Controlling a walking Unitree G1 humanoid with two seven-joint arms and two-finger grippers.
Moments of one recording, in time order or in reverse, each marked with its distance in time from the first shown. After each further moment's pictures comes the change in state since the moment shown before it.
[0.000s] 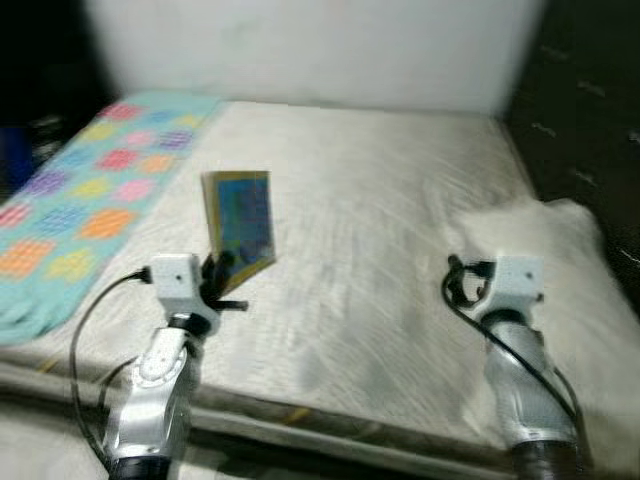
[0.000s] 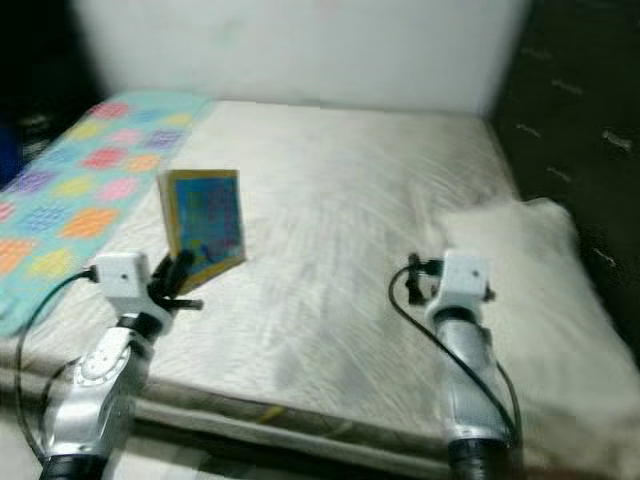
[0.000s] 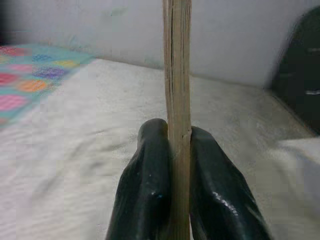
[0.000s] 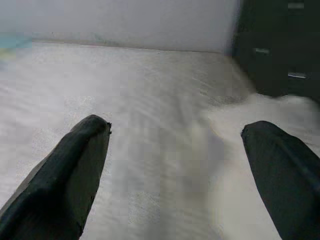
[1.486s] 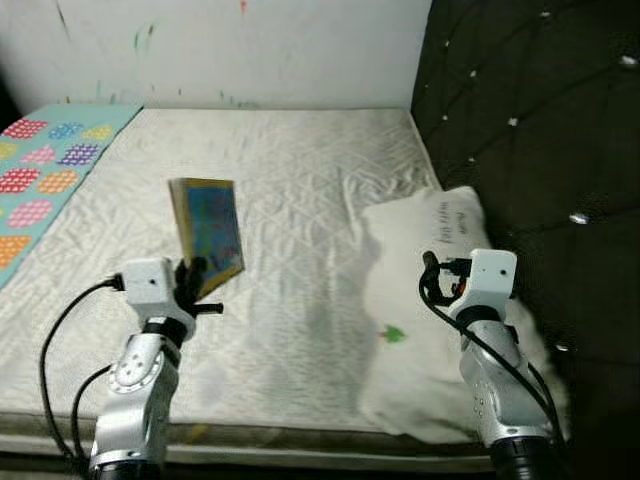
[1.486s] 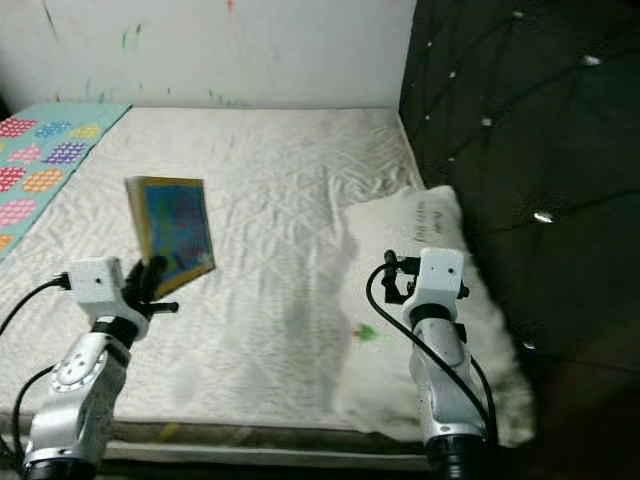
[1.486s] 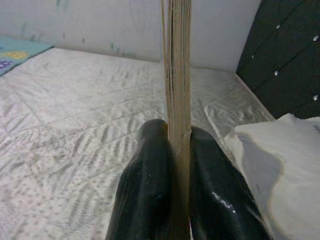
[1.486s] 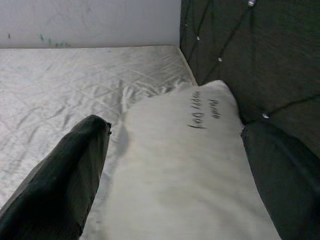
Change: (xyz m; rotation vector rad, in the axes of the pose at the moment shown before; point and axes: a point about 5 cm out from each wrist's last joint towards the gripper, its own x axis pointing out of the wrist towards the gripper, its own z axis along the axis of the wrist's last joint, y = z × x) left arm 0.003 -0.008 0.002 -0.041 -0.015 0.003; right arm -0.005 -0.019 -0.010 -0.031 0.032 -0.049
